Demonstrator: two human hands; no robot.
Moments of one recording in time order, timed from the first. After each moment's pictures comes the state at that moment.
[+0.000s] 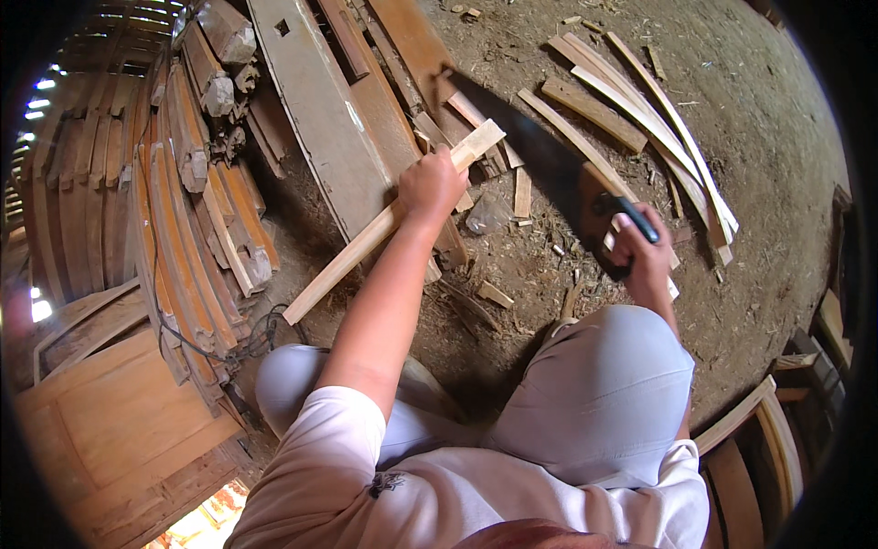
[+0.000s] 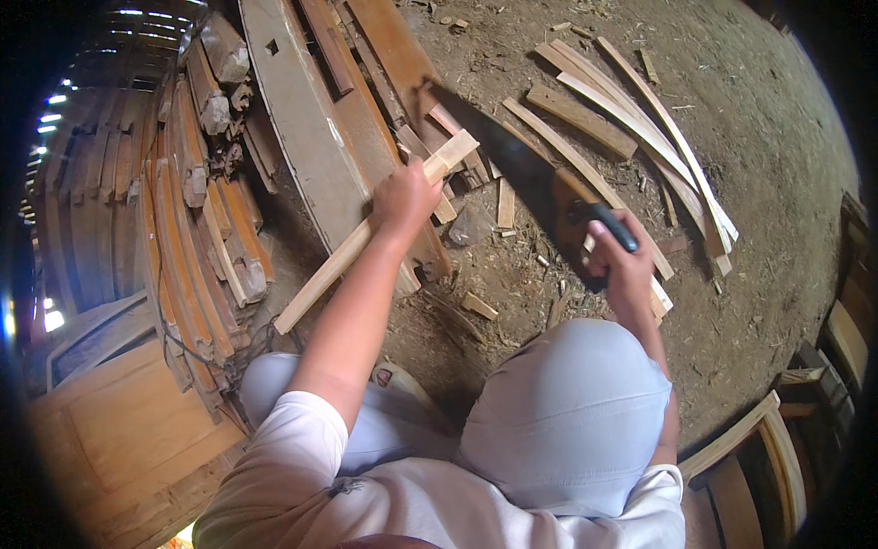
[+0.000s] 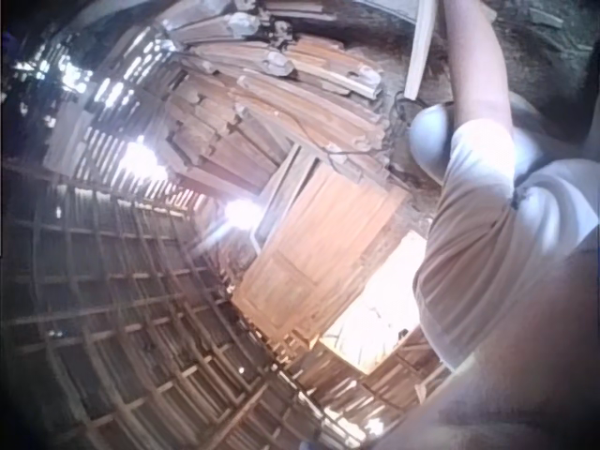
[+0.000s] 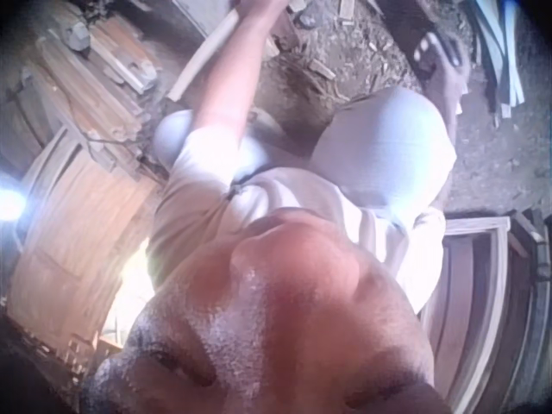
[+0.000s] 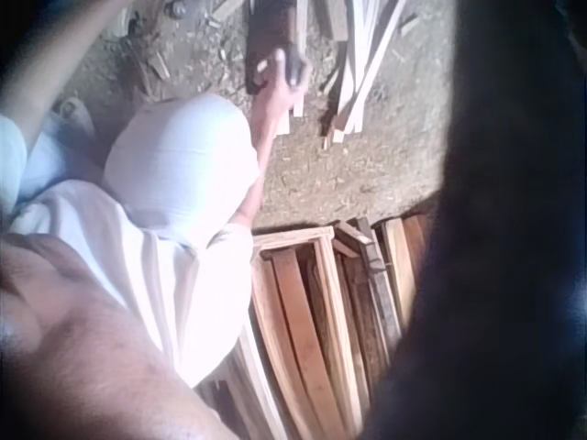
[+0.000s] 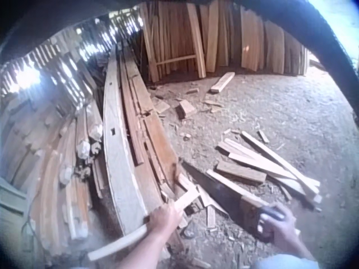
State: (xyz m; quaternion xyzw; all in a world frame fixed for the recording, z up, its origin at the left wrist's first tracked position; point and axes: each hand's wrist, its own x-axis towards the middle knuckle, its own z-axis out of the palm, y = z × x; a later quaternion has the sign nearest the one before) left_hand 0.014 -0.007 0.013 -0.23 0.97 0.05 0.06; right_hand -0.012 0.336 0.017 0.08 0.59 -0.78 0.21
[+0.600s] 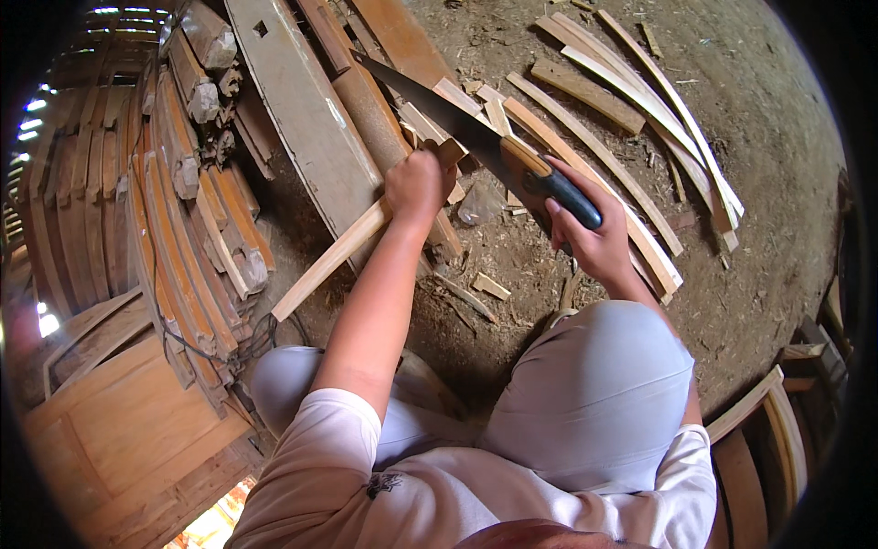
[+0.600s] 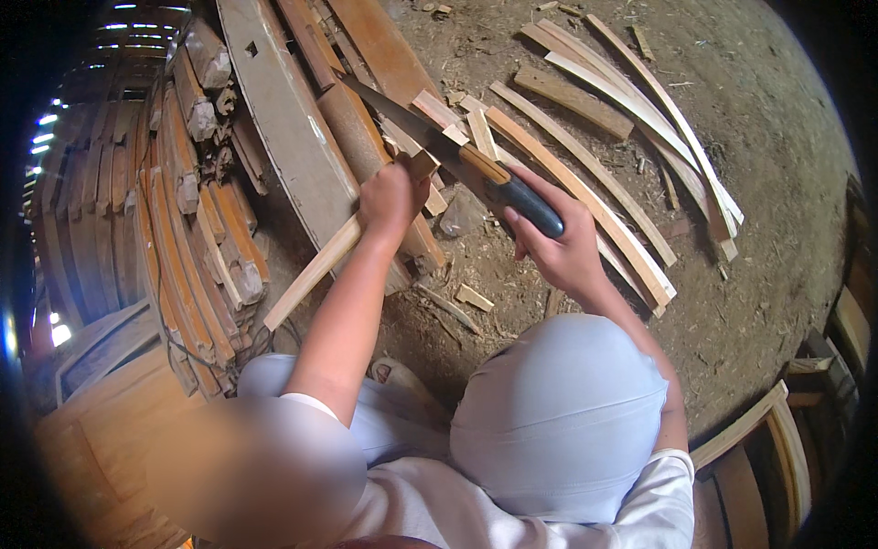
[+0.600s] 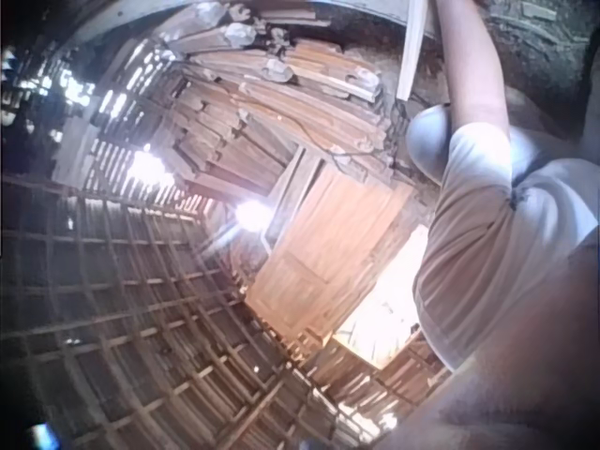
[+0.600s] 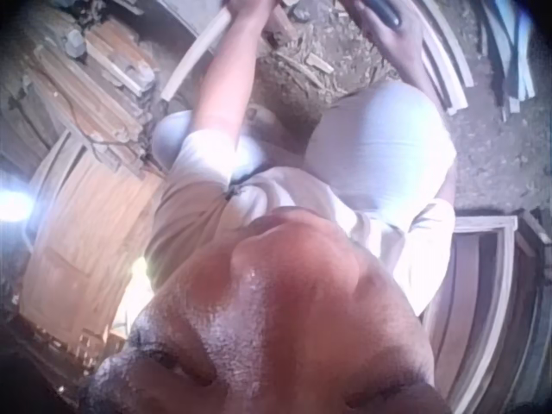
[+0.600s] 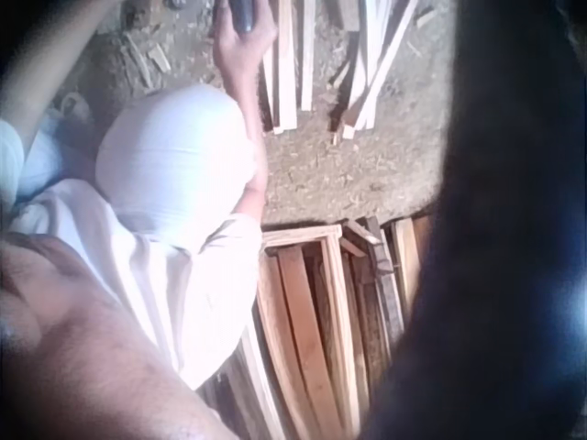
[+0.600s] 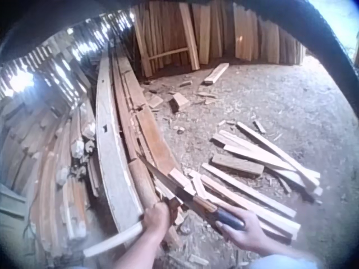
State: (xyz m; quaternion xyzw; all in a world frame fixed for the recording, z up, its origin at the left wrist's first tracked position) left_hand 0.023 -0.007 -0.007 -0.21 0.97 0.06 0.03; right_hand -0.011 0.272 0.049 -0.14 0.67 -0.69 0.25
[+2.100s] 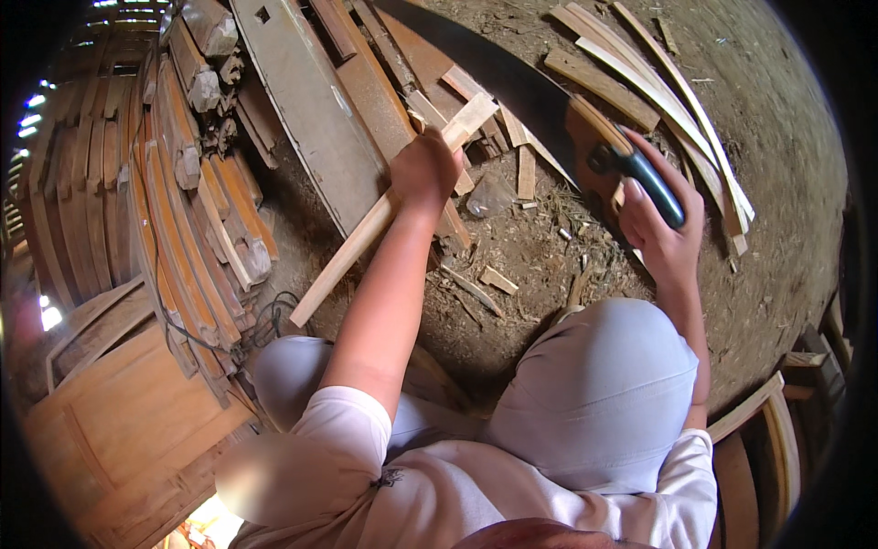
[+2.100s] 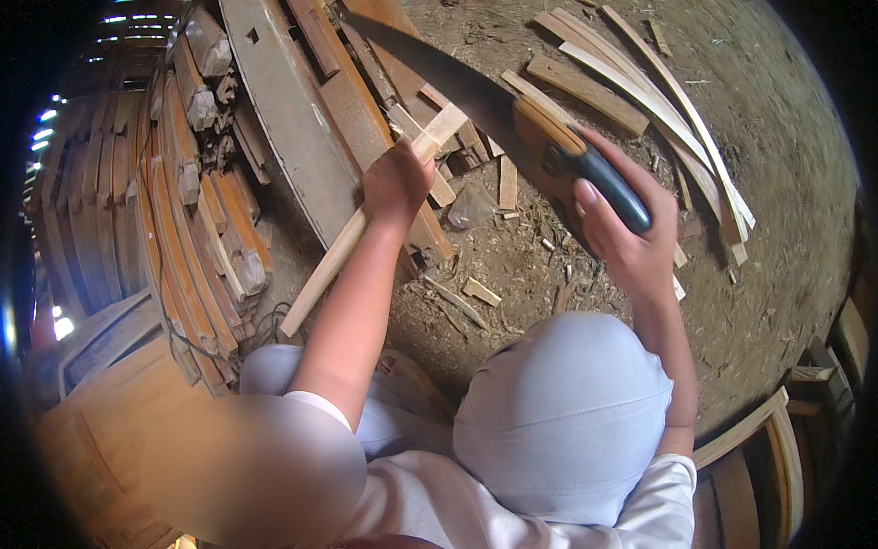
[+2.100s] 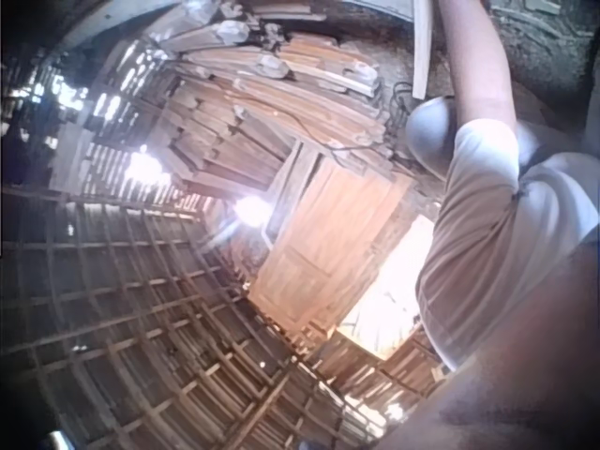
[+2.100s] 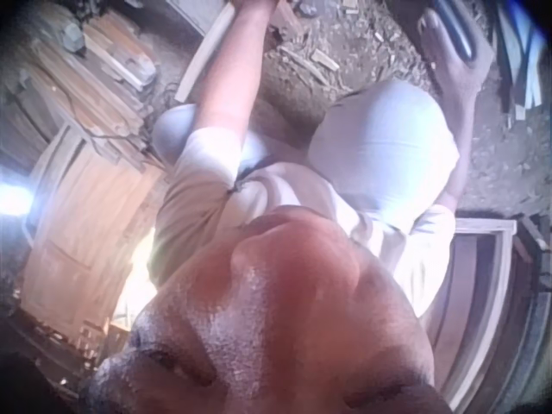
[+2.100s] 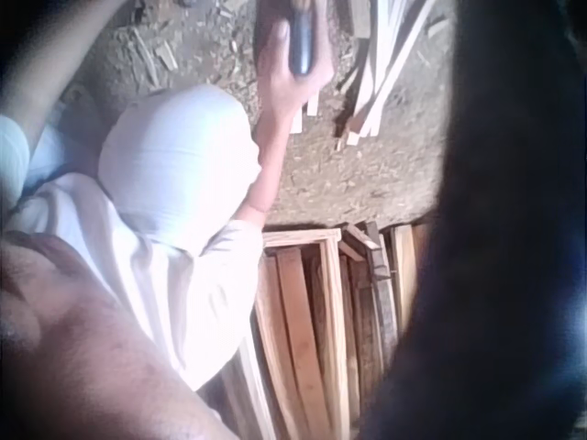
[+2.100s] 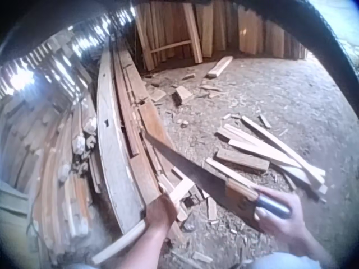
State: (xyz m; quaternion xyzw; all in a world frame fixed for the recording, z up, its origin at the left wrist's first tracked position) left_hand 0.013 -0.006 -0.002 -0.23 0.97 -0.05 0.06; right_hand -0.036 0.300 0.098 -0.10 0.65 -0.72 0.20
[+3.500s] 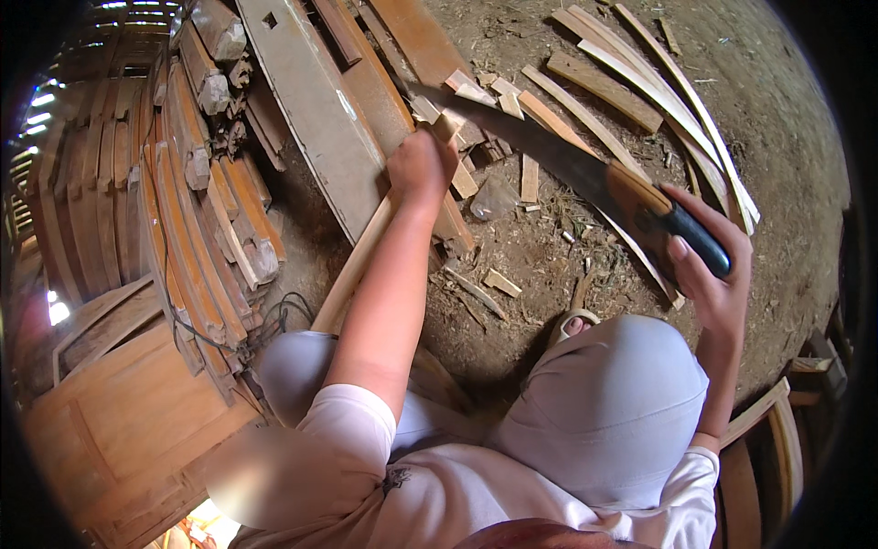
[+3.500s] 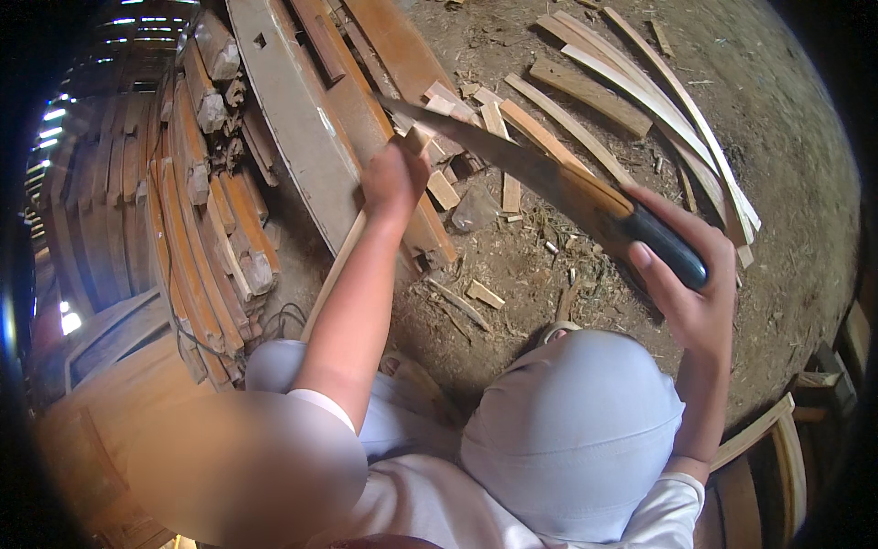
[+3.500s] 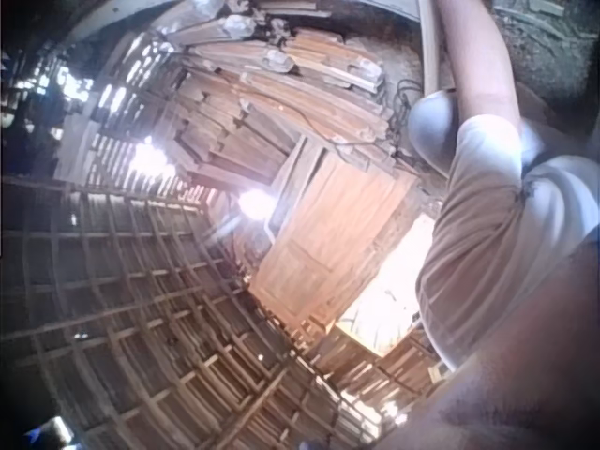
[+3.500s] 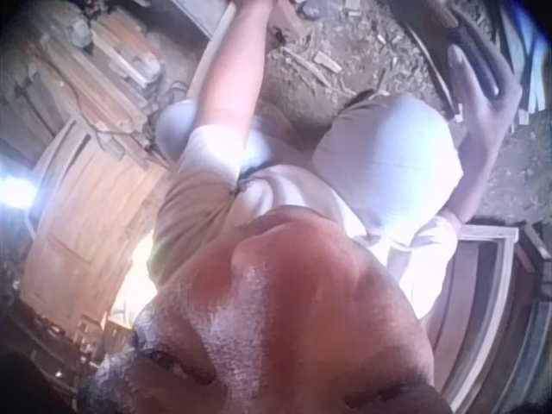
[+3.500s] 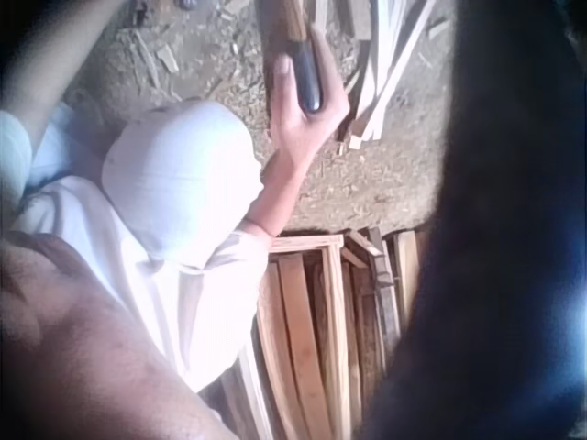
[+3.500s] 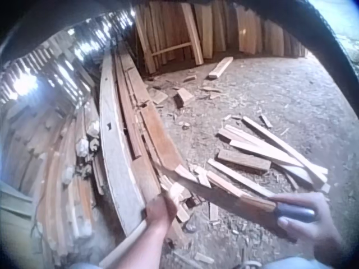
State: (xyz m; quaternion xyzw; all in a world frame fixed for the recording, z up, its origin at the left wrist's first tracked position) left_hand 0.009 -0.014 -0.006 -0.27 0.96 0.00 -0.02; right_hand -0.030 0.366 0.137 -0.13 0.77 -0.59 0.20
